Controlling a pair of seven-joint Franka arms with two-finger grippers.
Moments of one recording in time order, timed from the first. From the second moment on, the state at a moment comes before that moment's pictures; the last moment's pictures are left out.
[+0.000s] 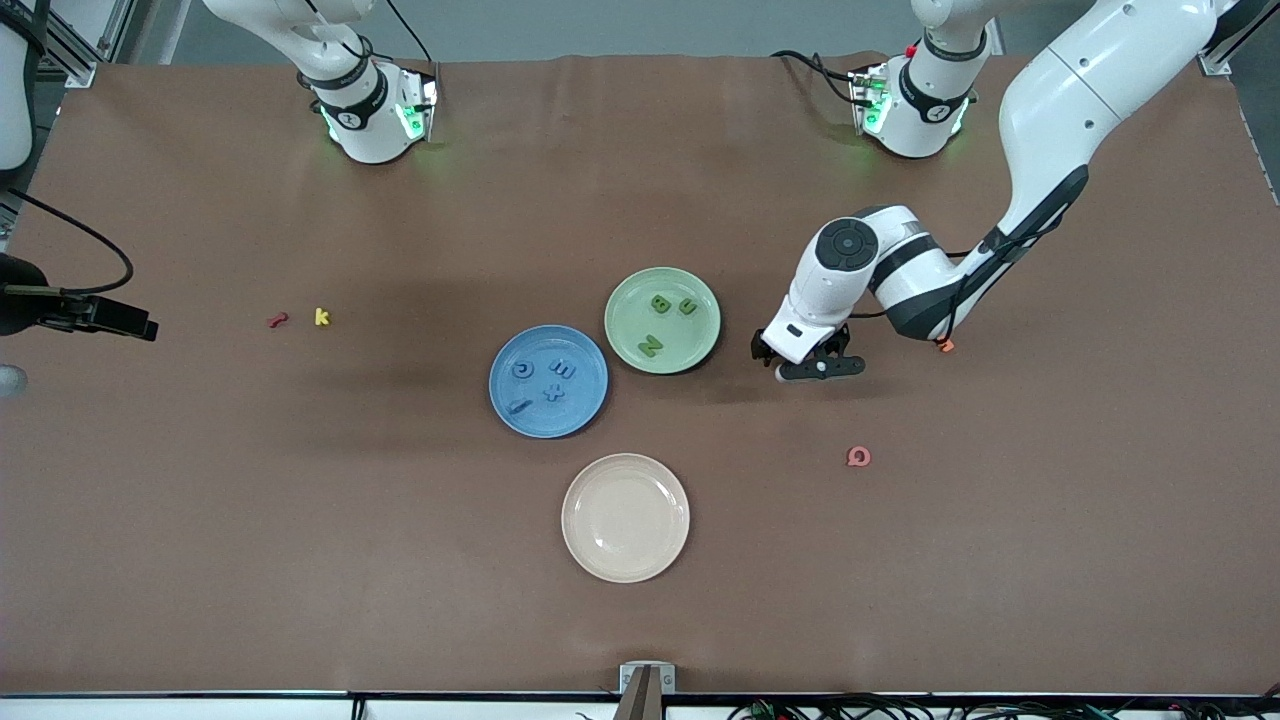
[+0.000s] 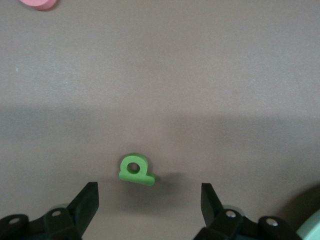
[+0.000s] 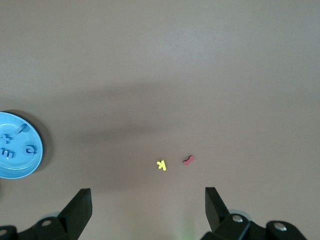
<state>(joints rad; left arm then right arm) 0.37 0.67 -0.90 -2.13 0.88 2.45 -1.18 0.01 0.23 -0.11 -1.40 0.01 1.48 0.02</state>
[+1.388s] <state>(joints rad) 0.37 0.71 -0.85 -2.13 0.93 2.50 -1.18 -0.01 0.10 -0.10 -1.43 0.00 1.38 0.01</state>
